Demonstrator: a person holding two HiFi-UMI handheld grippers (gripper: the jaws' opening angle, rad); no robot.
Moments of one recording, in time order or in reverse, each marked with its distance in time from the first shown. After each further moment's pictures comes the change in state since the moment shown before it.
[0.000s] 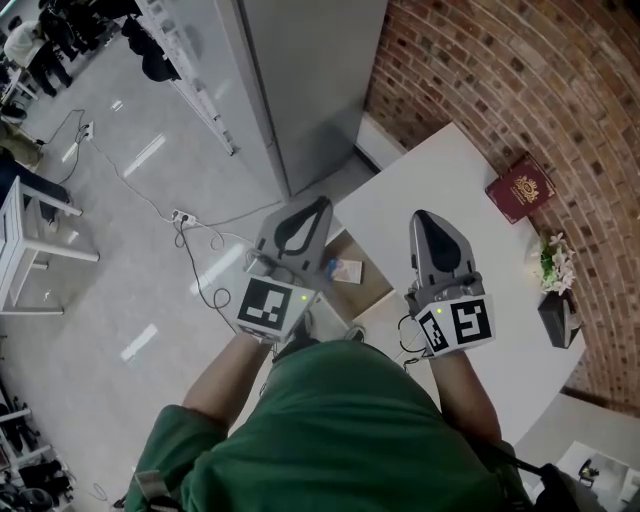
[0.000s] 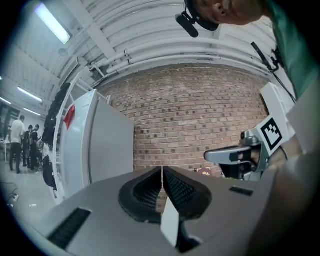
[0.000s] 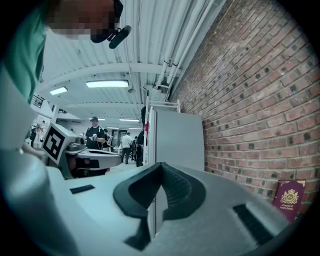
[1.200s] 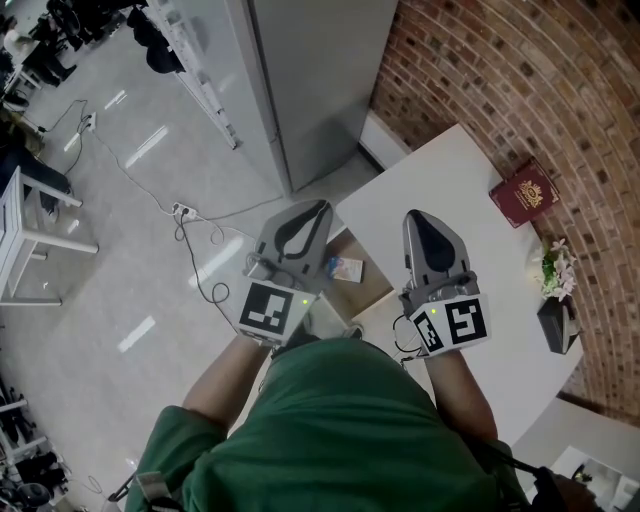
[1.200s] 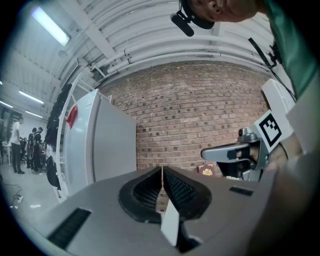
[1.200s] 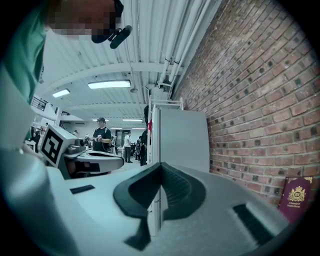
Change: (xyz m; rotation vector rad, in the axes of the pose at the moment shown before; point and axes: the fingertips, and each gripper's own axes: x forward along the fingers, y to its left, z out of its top) left arm -0.004 0.004 -0.011 -0.002 0.026 0.026; right arm 0.014 0.012 -0.007 0.010 0.009 0.044
